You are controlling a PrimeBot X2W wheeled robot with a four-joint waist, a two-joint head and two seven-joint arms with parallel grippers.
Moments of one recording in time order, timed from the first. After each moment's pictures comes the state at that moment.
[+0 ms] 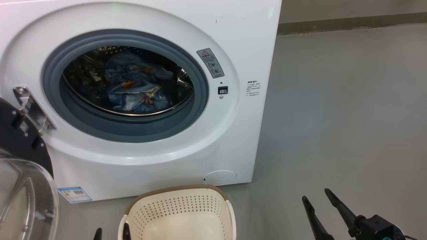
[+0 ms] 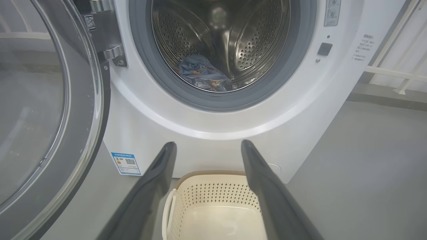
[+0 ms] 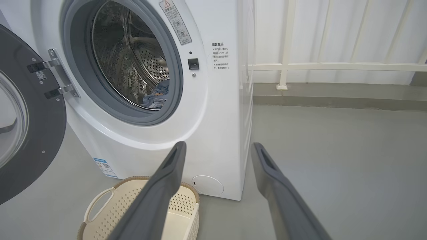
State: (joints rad) left arm 0.23 0.05 -0.15 0.05 -0.27 0.19 -0.26; right arm 0.10 -0.17 0.15 0.10 0.24 0.13 -0.26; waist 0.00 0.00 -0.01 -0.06
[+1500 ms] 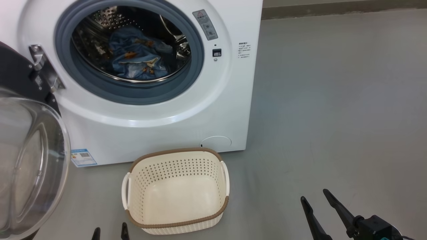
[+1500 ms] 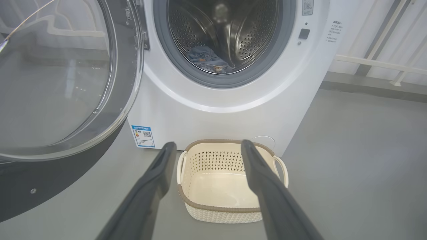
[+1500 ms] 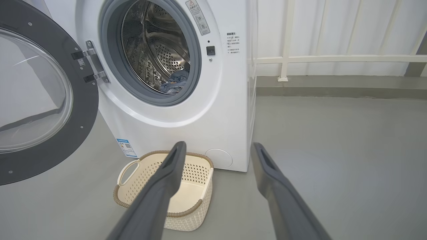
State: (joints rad) left arm 0.22 0.05 -0.14 0.05 -0.26 0.19 -0.26; right arm 0.10 -0.16 0.15 0.10 0.24 0.13 -0.26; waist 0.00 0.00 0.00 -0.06
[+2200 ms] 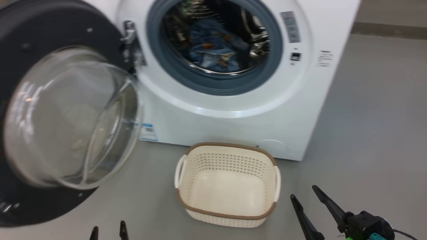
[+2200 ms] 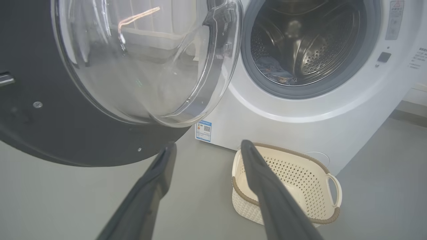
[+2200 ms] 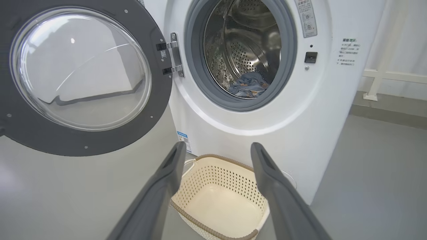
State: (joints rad) left arm 0.22 0.05 -0.15 0.03 -0.27 0.23 -0.26; right arm 0.06 -0.18 0.21 0.11 0.24 0.13 -0.26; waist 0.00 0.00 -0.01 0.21
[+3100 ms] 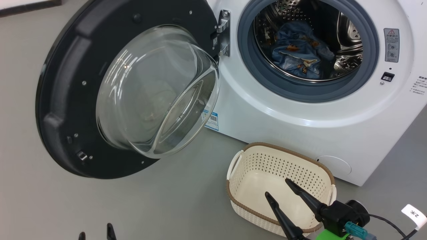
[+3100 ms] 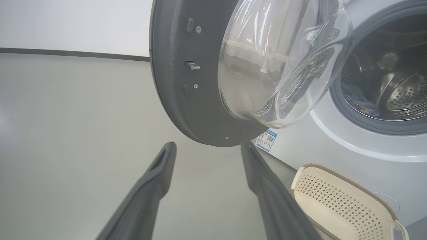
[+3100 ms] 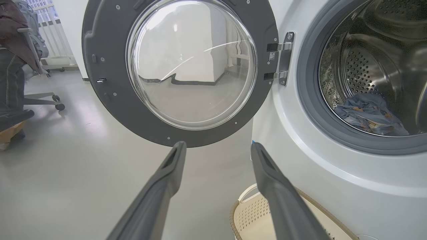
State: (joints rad) left arm 0.26 0.05 -0.12 -0.03 -0.33 0.29 -0.26; right arm -0.06 -0.23 0.38 0.16 0.27 0.13 -0.26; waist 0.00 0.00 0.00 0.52
